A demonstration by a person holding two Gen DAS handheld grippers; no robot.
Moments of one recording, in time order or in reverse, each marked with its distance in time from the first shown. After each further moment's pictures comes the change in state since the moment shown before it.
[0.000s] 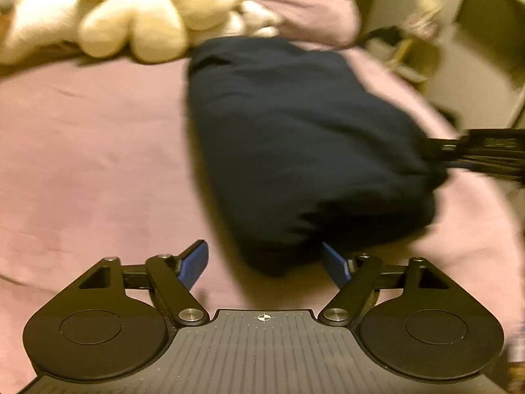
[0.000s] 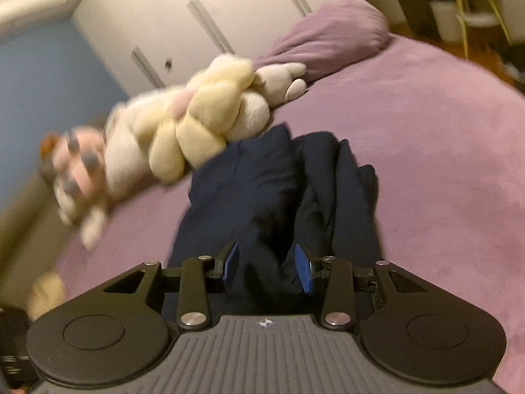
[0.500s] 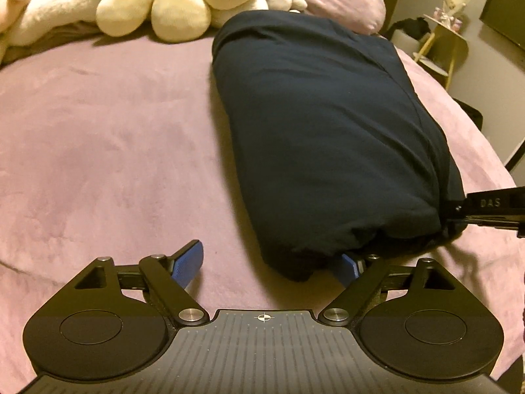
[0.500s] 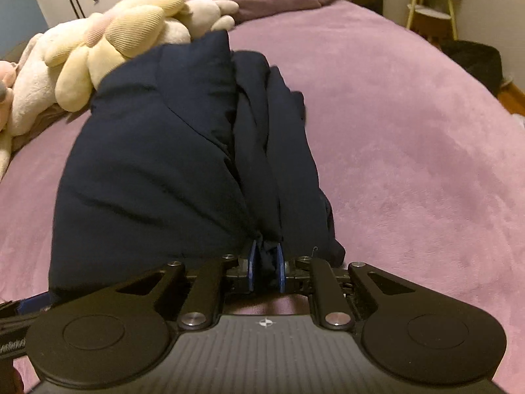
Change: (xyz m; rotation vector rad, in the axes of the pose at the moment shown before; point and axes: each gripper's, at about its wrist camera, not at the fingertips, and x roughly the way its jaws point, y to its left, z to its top) left arm 0.020 0.015 0.001 -0.060 0.059 0.013; right arm 0.047 -0.010 -0.034 0.020 0.195 -0.310
